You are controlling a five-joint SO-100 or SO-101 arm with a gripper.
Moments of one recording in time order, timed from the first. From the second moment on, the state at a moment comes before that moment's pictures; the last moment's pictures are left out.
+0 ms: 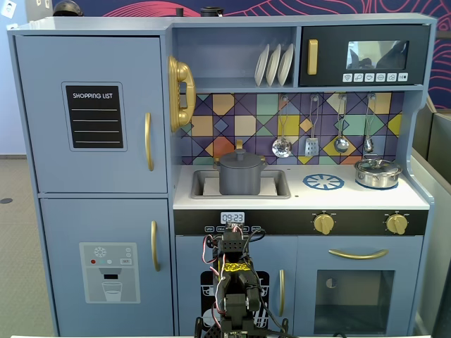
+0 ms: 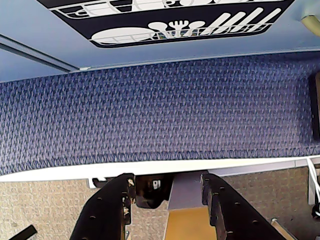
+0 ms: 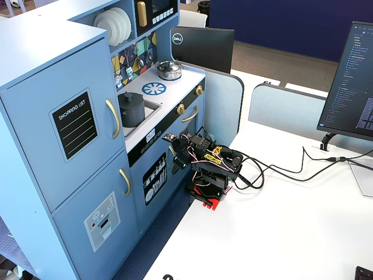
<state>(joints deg) -3.6 182.5 172.0 77.2 -86.3</state>
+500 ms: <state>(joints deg) 1.6 182.5 171.8 77.2 -87.5</state>
